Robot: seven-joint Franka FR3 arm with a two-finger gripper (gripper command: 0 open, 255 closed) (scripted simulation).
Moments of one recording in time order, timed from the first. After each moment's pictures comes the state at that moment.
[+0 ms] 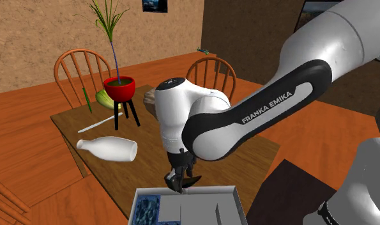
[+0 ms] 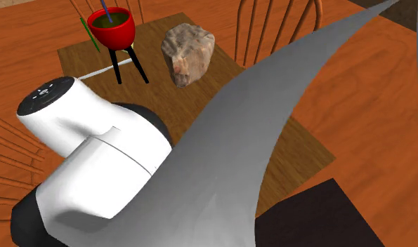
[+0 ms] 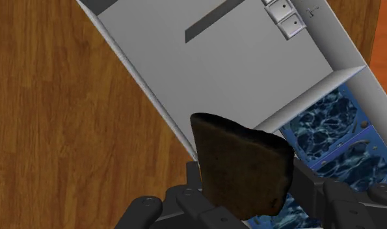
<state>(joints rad) 0.32 0.13 0.41 -2.15 -0.03 2.14 0.41</state>
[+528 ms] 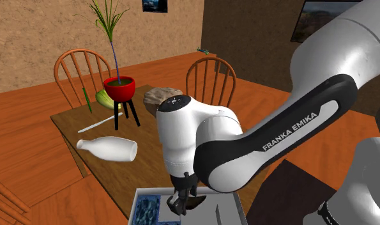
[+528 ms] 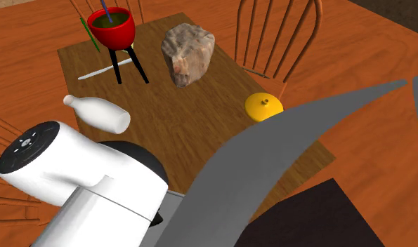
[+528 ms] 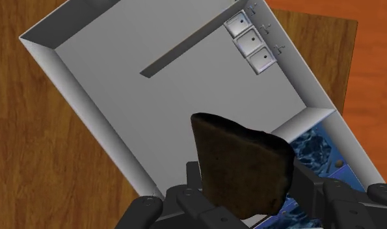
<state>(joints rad) 0.37 0.11 0.46 -2.24 -0.01 2.21 0.49</state>
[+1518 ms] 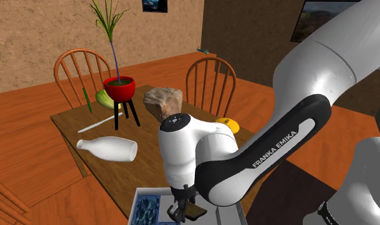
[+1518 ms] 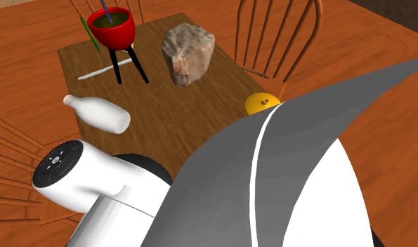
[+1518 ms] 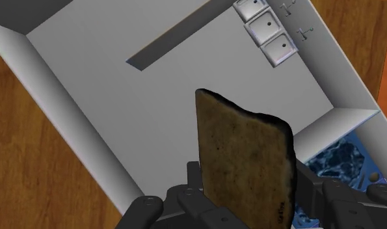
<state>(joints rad) 0.38 0.20 0.45 -2.27 -0.07 2.33 0.53</state>
